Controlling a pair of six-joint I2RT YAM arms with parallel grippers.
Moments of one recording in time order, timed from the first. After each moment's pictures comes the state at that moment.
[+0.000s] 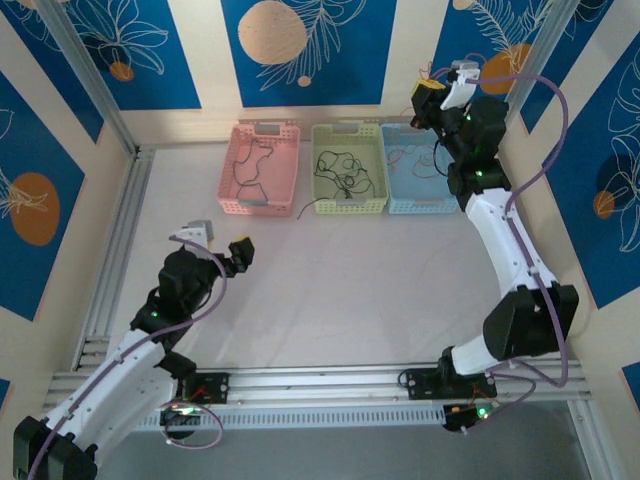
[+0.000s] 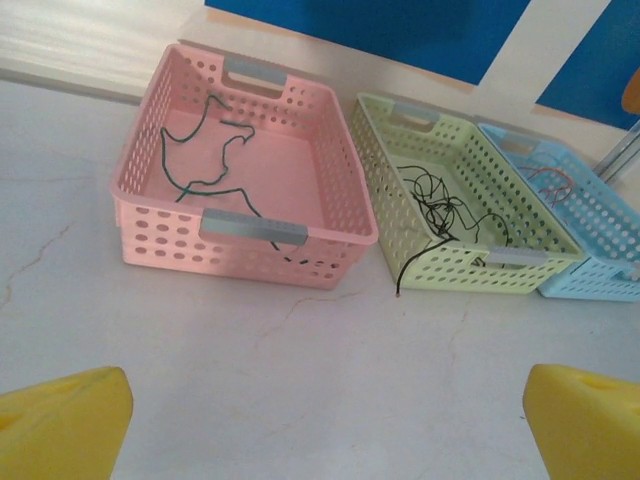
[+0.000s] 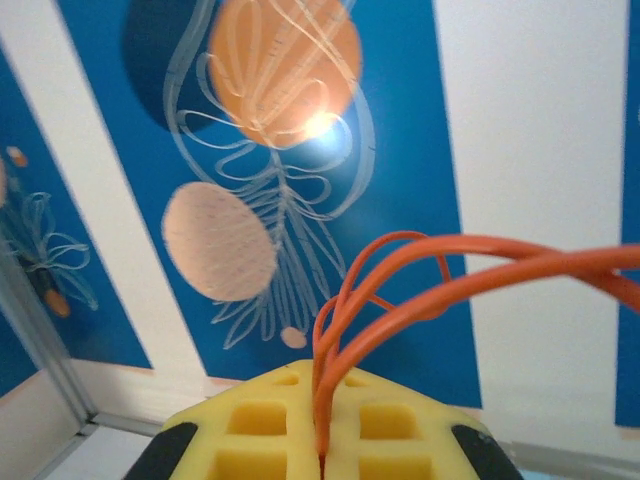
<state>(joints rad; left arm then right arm) -0.45 0.67 0.42 -0.01 -0.14 -0.40 0.10 1.49 1.45 0.14 -0.25 0.26</state>
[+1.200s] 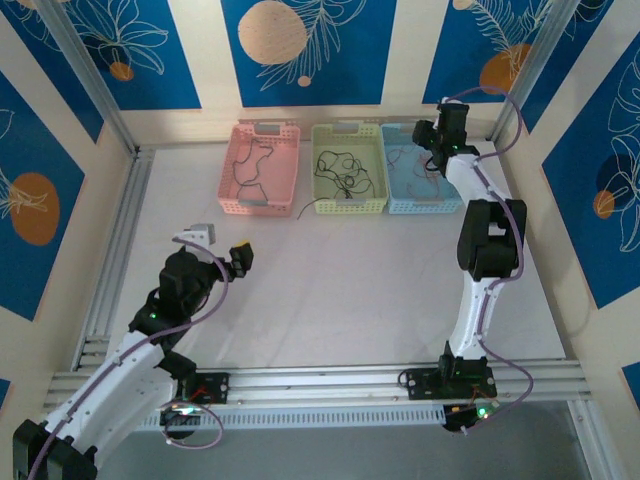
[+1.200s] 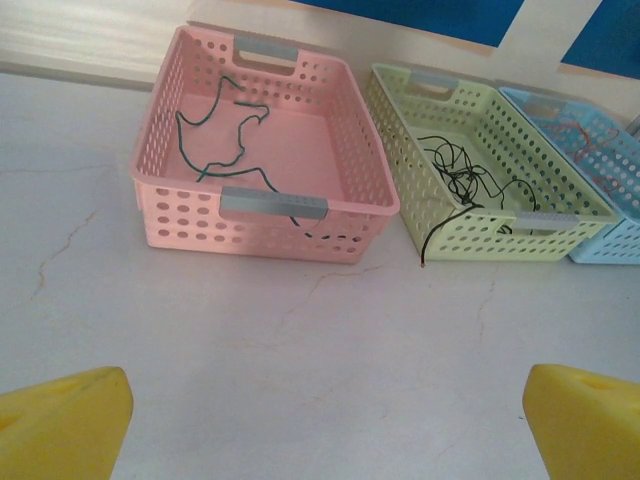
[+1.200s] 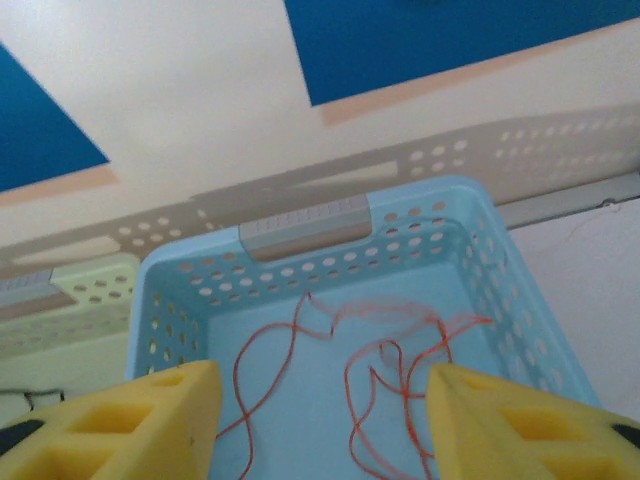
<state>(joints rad) -0.45 0.65 0.42 -0.07 -0.15 -0.34 -0.01 2.09 1.76 -0.18 0.03 0.24</state>
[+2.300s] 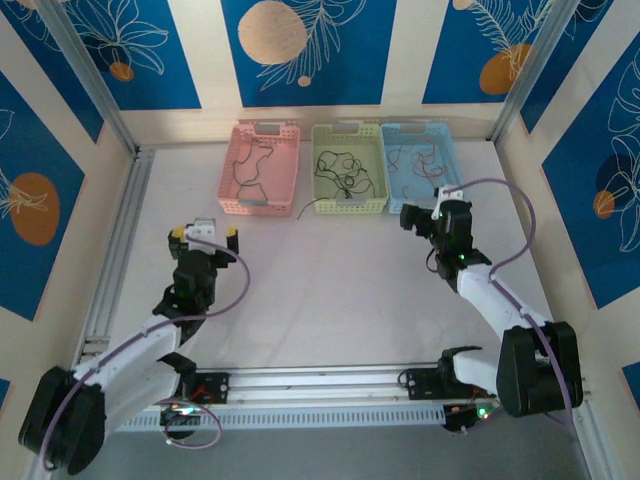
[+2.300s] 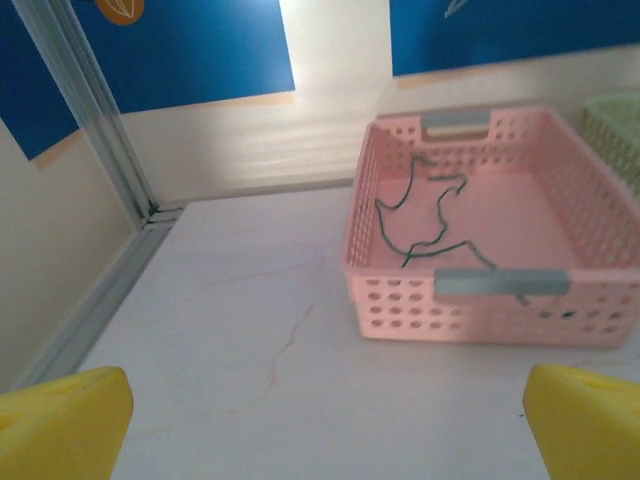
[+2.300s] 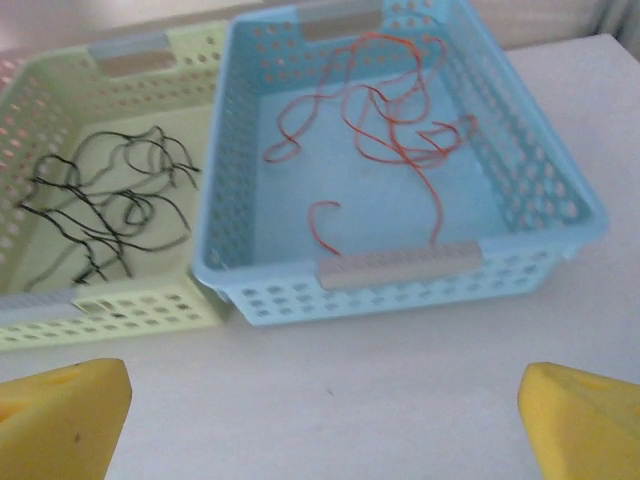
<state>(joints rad) -0.44 0.95 0.30 0.47 -0.55 0.08 0.11 1.17 0.58 0.13 0.12 0.20</state>
